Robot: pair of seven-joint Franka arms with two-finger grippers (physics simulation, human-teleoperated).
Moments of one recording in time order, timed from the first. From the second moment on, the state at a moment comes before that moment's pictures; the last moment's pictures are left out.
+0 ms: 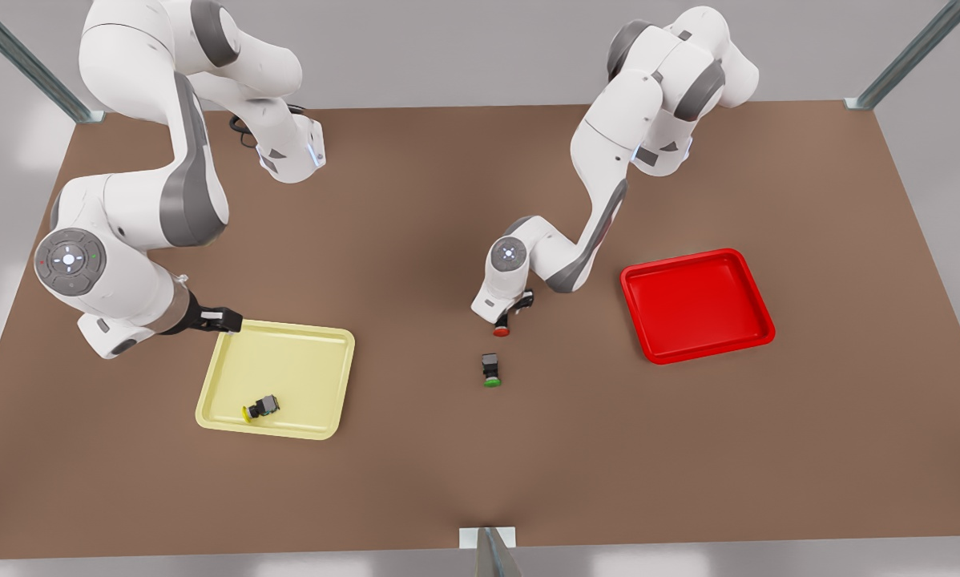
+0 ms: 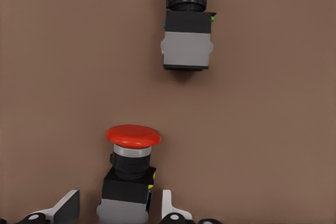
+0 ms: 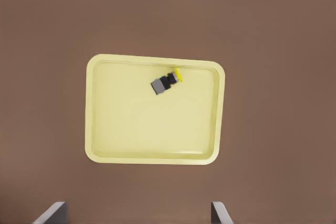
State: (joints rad) left arm -0.72 0.72 -0.06 -1.72 0.05 2.43 -0.94; right arm 0.04 0.39 0.12 -1.19 -0.11 1.46 0.22
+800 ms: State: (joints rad) left arm -0.73 0.72 -0.06 -1.71 0.05 2.43 -0.94; right arm 0.06 0.39 0.12 -1.19 -0.12 1.46 0.22
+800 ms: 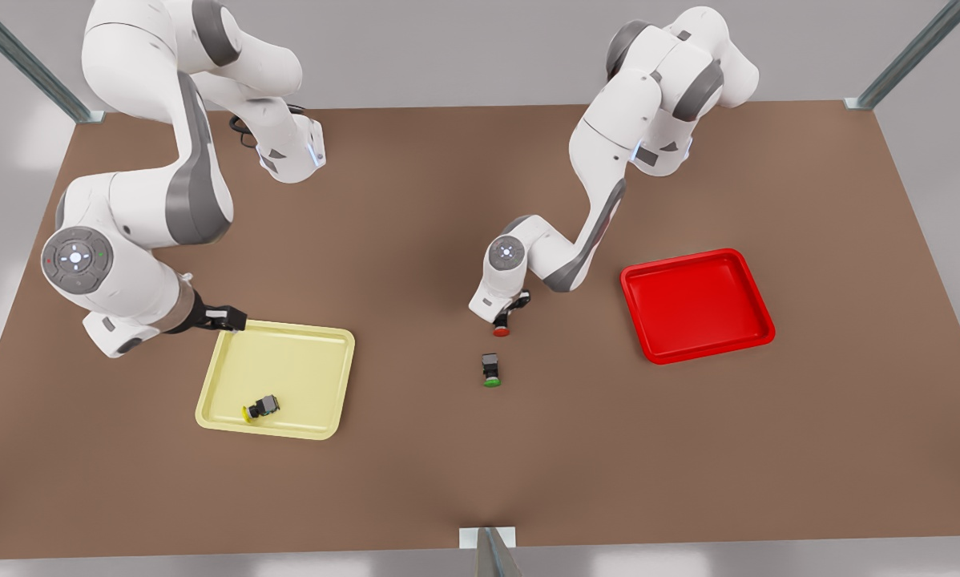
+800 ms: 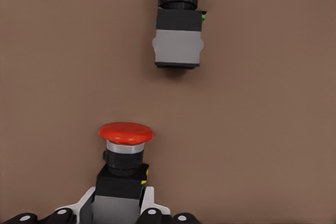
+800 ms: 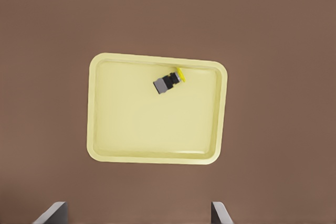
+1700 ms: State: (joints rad) left arm -0.04 0.21 -0.23 -1.98 0.07 2.08 -0.41; right arm 0.06 0.38 0.12 -1.19 -0.12 1.46 0.22
